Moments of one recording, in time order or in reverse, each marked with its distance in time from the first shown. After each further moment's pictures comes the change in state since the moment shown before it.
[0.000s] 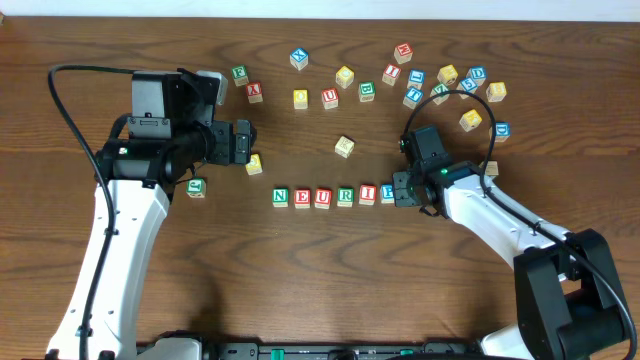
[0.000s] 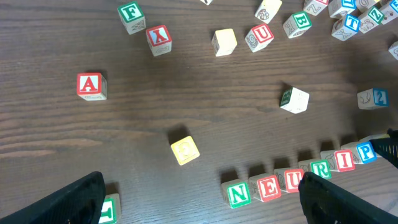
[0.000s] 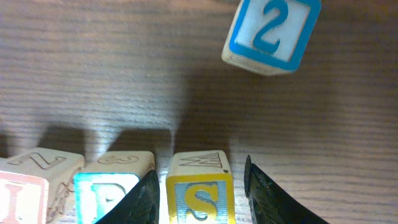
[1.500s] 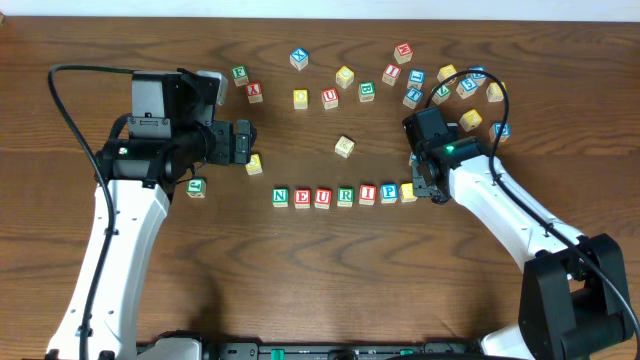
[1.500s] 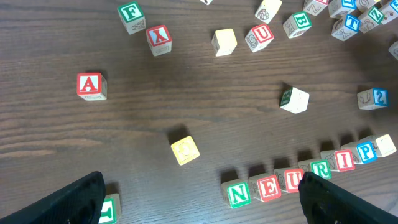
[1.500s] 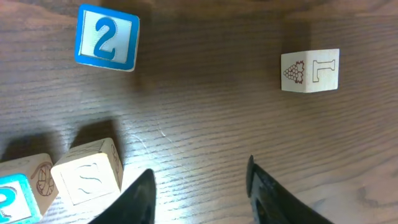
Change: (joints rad) left arm 0.000 0.000 0.000 0.000 0.000 0.000; right arm -0.014 0.000 0.182 -0.338 0.288 0.095
